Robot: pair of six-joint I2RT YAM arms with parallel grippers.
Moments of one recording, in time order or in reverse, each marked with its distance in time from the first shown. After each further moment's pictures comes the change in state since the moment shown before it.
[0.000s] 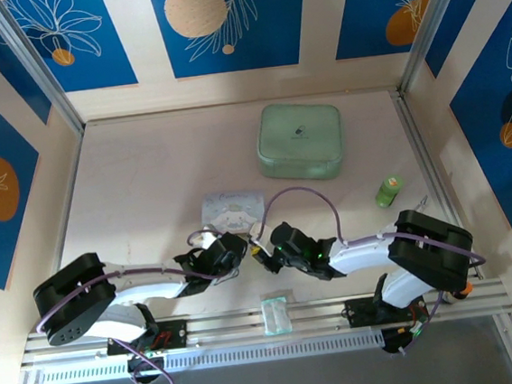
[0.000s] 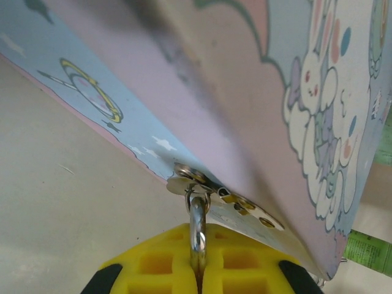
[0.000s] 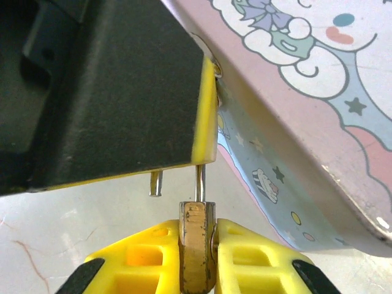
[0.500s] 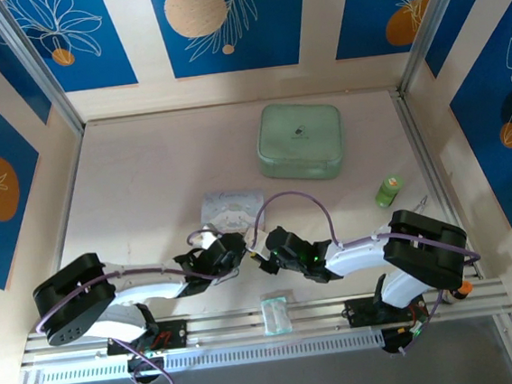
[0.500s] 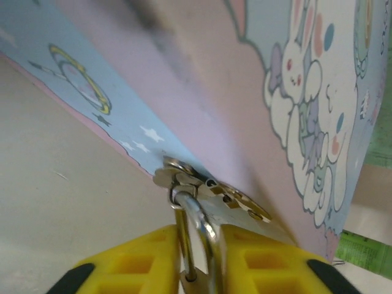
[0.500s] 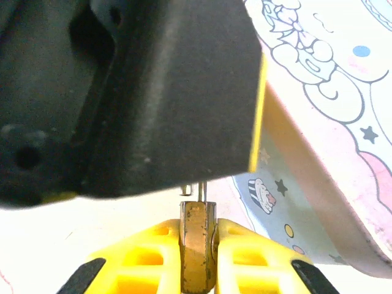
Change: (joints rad) left arm -0.002 -0.004 0.000 -0.003 -0.024 0.012; right arm 0.058 0.036 0.021 0.013 0.122 -0.154
